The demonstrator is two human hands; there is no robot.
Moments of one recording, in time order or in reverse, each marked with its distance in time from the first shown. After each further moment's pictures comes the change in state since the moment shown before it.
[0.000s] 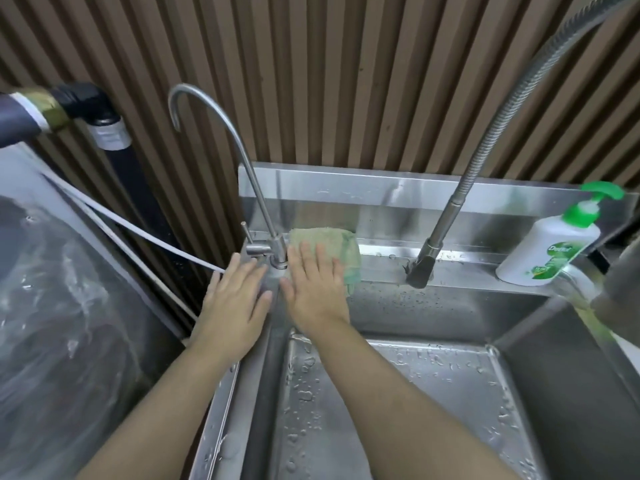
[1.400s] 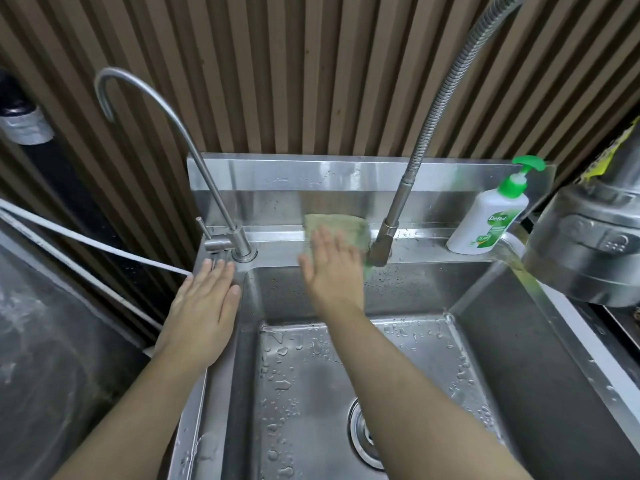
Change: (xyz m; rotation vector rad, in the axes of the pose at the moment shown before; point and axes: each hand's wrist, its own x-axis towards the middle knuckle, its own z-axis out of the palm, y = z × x) left_hand -0.003 0.003 0.008 -0.049 -0.043 0.006; right_hand -0.016 0.060 -0.007 -0.106 0.099 0.292
